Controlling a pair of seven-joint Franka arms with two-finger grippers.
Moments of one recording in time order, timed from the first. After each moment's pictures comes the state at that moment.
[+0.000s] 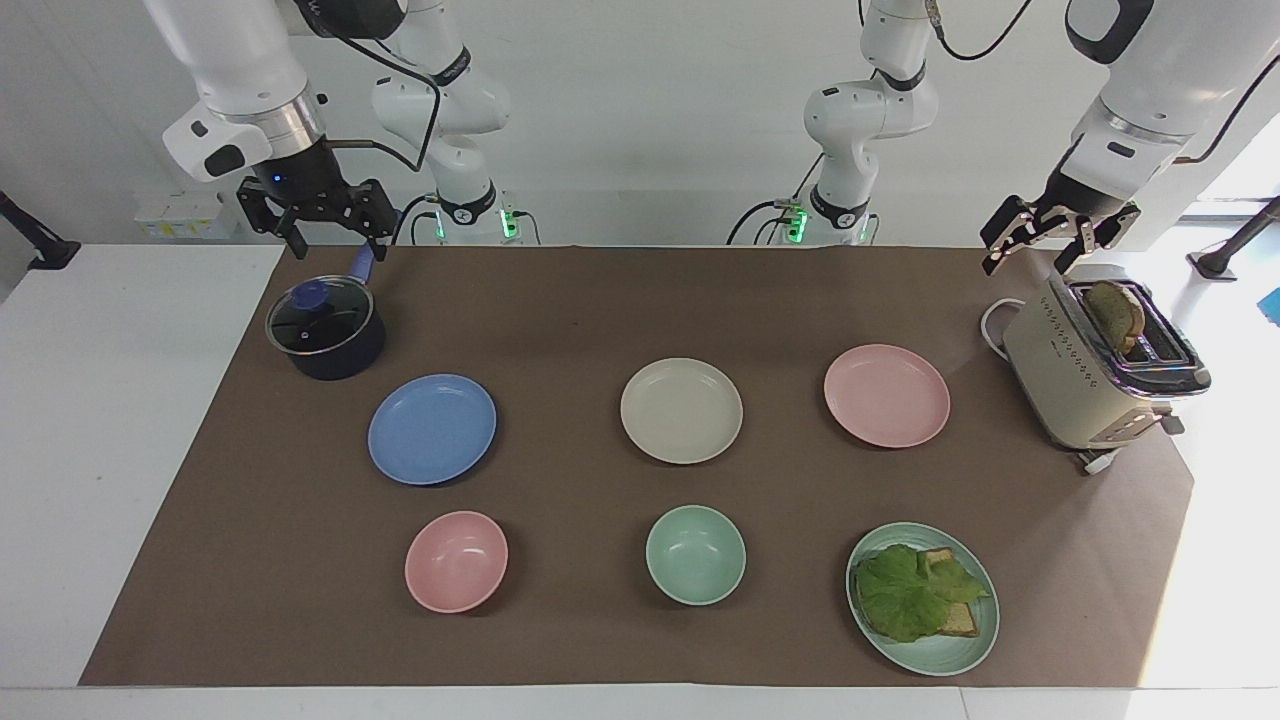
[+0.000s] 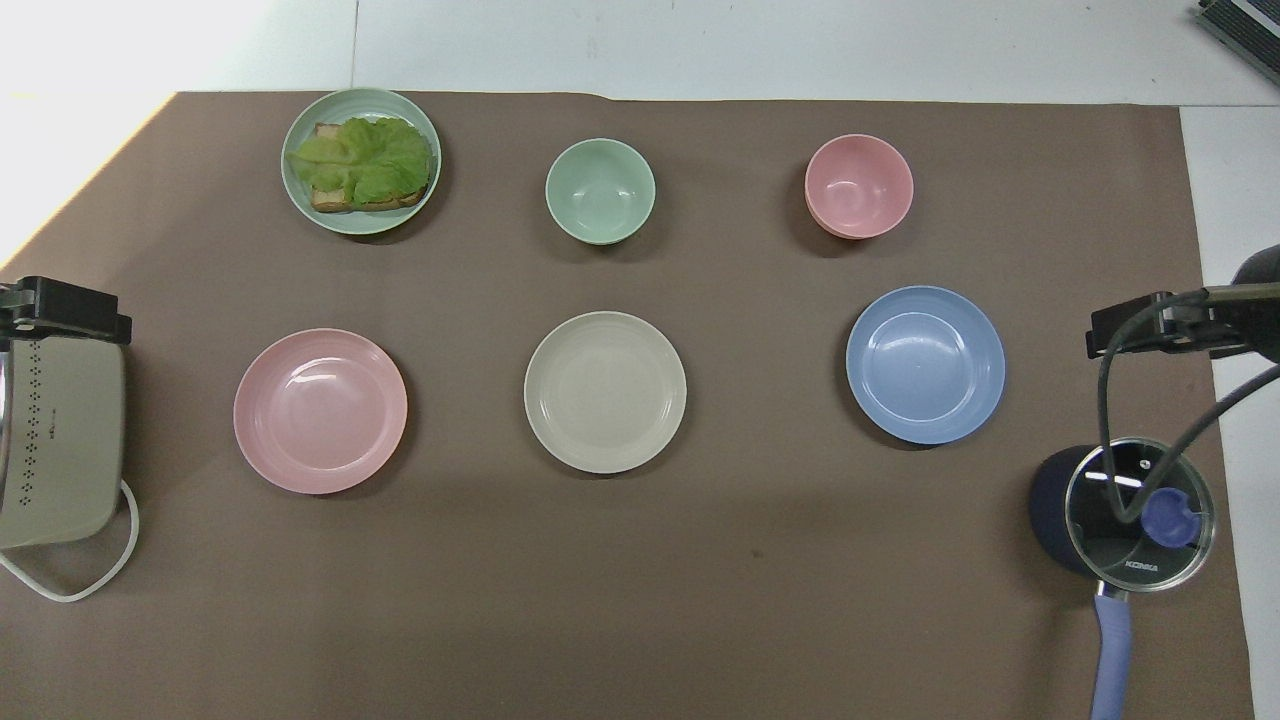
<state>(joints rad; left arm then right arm) 0.12 -0.04 -0.14 -1.58 -0.04 1.56 -0.01 0.04 -0.02 -0.01 -1.54 -0.02 1.50 0.05</state>
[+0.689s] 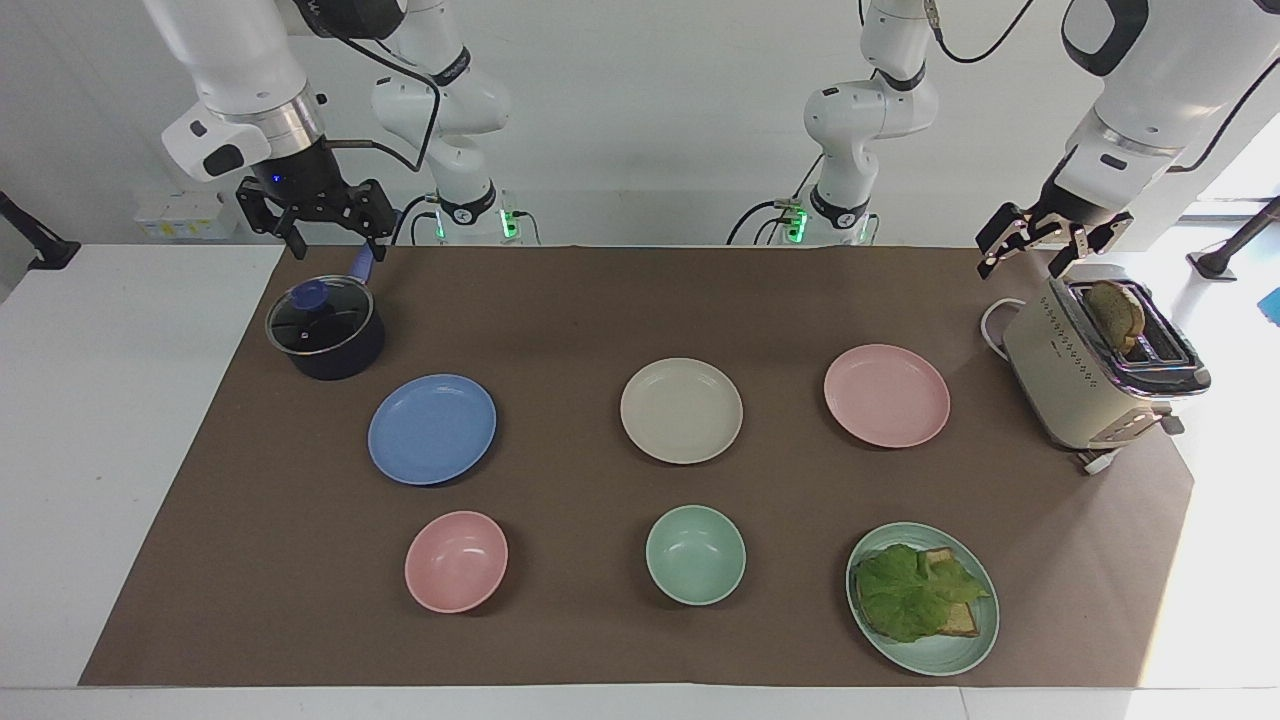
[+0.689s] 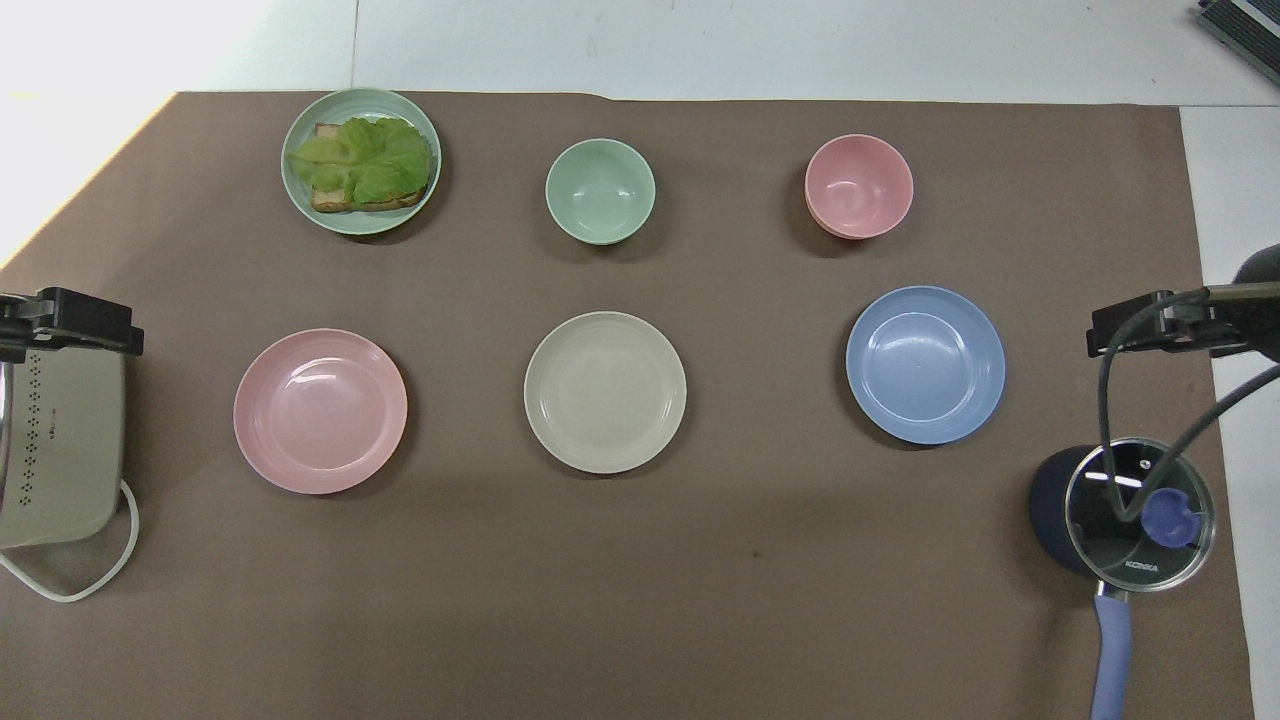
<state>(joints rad) 0.12 -0.03 -0.13 -1.65 -0.04 1.59 -0.01 0.03 -0.02 -0.01 -1.54 -0.02 1.50 0.05</state>
